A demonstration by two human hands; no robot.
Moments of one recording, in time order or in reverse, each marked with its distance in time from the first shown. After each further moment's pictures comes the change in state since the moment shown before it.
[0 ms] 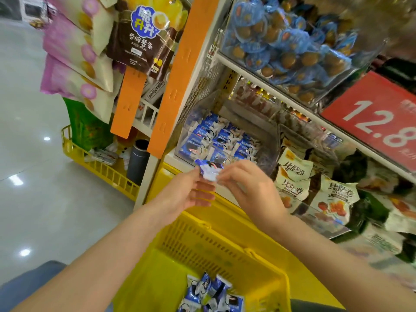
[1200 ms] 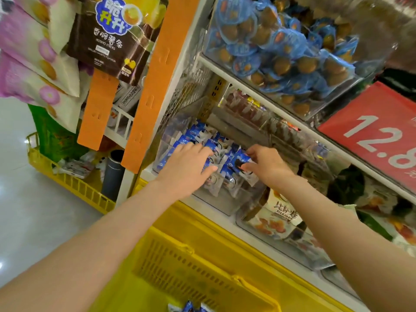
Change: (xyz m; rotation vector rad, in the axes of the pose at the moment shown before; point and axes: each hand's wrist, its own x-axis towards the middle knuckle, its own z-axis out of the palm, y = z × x) left_hand 0.108 0.029 0.009 1.444 0.242 0.745; right_hand 0.073 0.143 -0.009 -0.172 -0.313 0.715
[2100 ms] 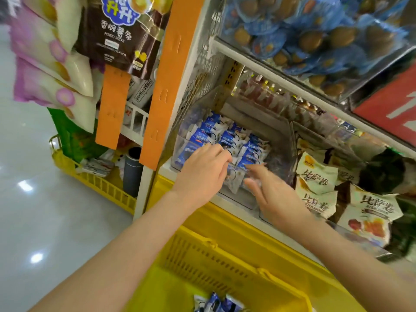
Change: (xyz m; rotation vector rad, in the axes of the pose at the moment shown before) left_hand -0.018 -0.002 0.008 -0.037 0.115 0.077; right_hand -0.075 -0.016 0.050 0.024 0.035 -0.272
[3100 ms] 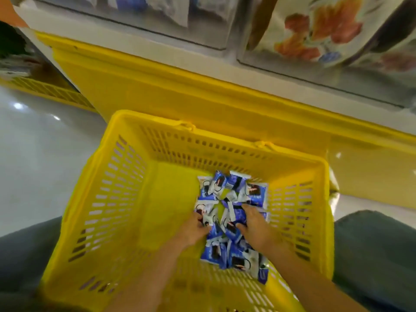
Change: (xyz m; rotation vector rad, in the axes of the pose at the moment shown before) left_hand -0.310 0.041 0.230 -0.487 -1.168 -1.118; right_hand -0.261 0.095 0.317 0.450 -0.843 0.617
